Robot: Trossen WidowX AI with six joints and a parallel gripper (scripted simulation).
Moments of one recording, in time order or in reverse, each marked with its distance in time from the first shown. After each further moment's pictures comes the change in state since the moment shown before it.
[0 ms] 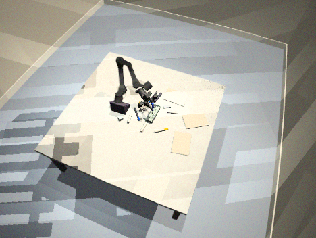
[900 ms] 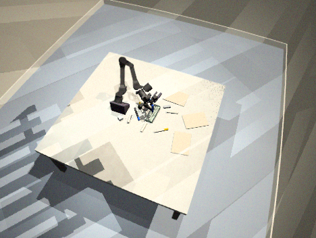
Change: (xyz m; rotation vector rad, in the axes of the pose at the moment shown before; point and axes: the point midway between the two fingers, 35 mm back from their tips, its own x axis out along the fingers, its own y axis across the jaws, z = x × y) arm 0.005 0.000 -0.022 -0.001 0.005 -0.001
